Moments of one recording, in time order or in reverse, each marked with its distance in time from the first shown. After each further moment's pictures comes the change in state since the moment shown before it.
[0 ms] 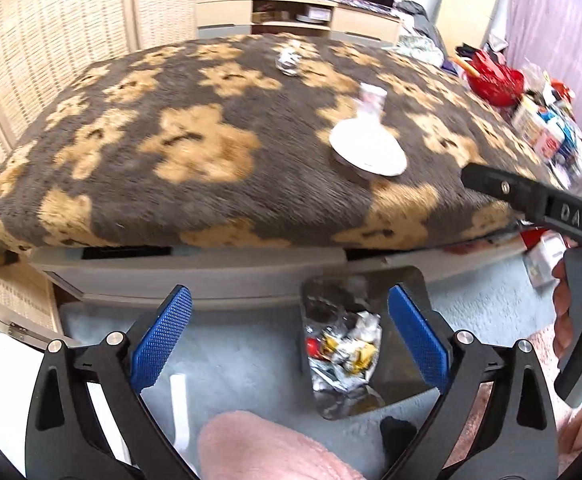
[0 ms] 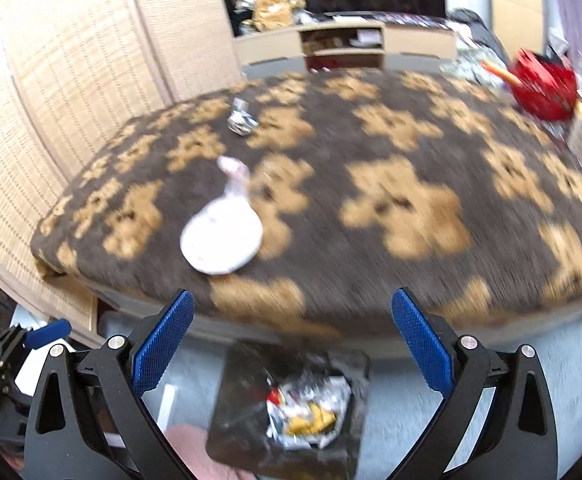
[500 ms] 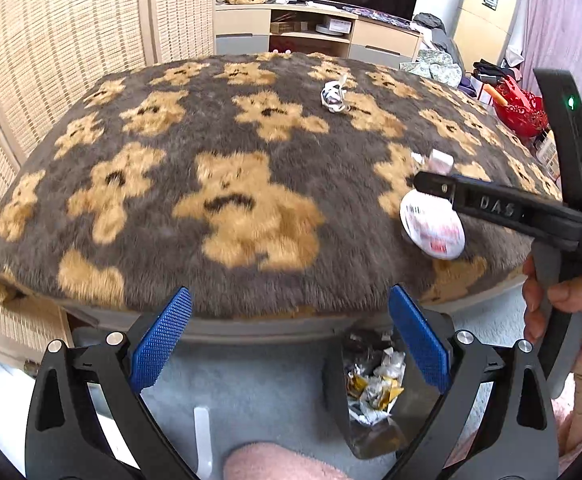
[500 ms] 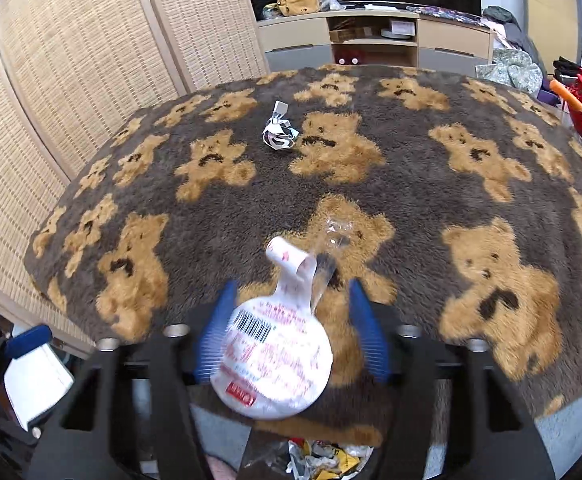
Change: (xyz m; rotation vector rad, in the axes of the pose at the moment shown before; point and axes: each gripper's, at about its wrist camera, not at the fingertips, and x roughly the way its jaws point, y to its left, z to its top) left arm 0.020 0.040 0.062 -0.012 -0.027 0.024; right arm 0.084 0.033 0.062 -0.027 0.059 0.051
